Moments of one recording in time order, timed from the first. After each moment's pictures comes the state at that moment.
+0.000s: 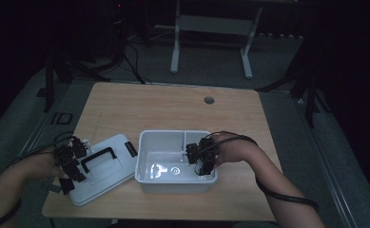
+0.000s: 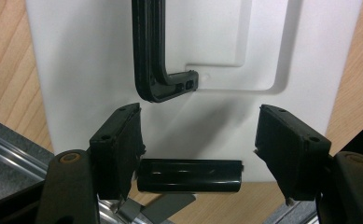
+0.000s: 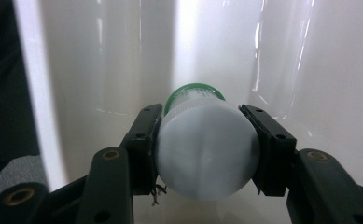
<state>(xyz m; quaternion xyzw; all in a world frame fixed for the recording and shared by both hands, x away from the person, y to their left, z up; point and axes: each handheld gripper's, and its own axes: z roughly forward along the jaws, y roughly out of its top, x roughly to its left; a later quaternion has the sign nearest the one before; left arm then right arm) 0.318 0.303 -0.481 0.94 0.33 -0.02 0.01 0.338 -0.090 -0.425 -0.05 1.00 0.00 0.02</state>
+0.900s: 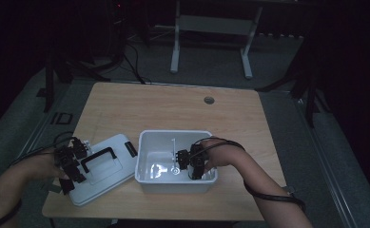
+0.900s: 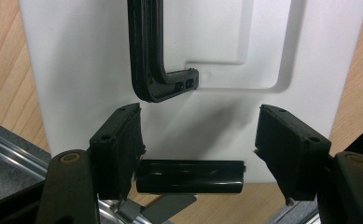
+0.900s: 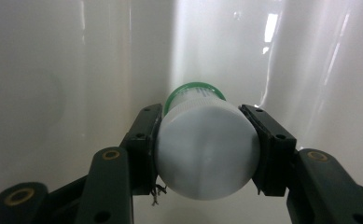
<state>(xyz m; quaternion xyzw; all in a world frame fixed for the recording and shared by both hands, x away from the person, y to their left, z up) 0.318 0.303 -0.483 0.94 0.33 -0.02 0.01 0.340 -0.067 -0.462 -0.06 1.00 -0.02 0.01</state>
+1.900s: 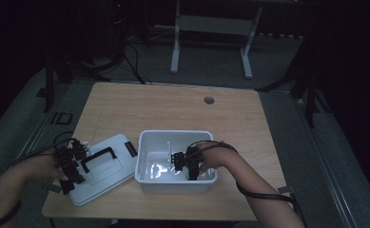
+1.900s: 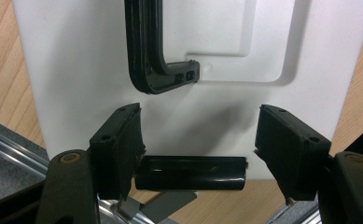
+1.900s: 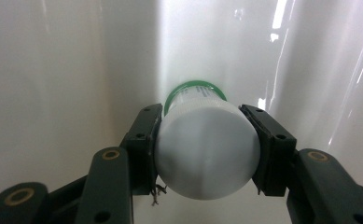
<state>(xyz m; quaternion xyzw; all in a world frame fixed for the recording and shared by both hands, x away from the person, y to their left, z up) 0.316 0.305 -0.487 0.94 0.33 -0.02 0.00 0.350 -0.055 -0.493 -0.05 1.00 -0.05 0.00</state>
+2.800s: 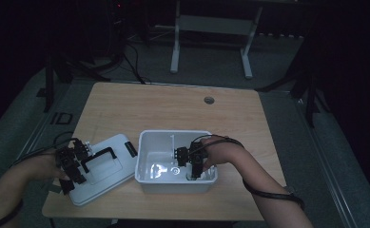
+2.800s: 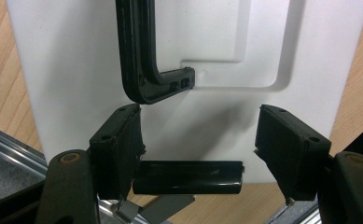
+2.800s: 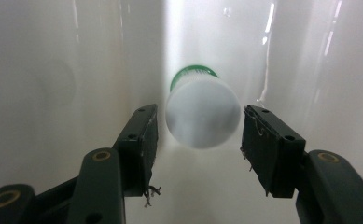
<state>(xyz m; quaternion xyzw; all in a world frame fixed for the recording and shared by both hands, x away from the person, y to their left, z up) 0.317 0.300 -0.486 0.95 0.32 -0.02 0.00 0.346 -0.064 -0.456 -0.04 1.00 -0.03 0.01</state>
